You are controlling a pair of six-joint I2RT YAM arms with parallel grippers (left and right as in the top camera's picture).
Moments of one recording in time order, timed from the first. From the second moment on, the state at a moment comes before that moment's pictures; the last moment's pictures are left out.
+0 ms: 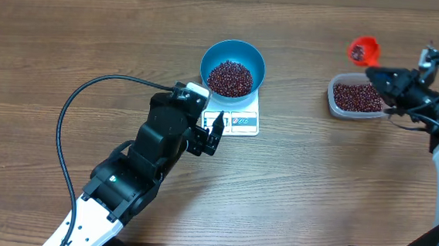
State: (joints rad) left arm -0.60 1.02 0.90 -0.39 -0.18 -0.09; right arm -0.43 1.49 1.13 -0.39 -0.96 0.47
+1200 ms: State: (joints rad) left arm -0.60 1.02 0.90 -0.39 -0.18 -0.09; right arm -0.19 1.49 1.13 -0.70 -0.04 -0.46
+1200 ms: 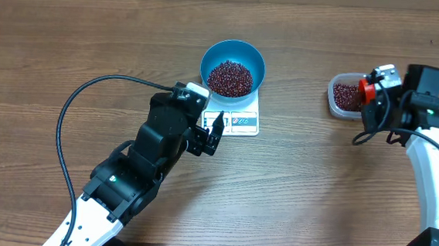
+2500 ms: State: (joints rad) left arm -0.60 1.02 0.90 -0.39 -0.17 -0.09; right arm -0.17 1.60 1.10 -0.60 -0.15 0.50
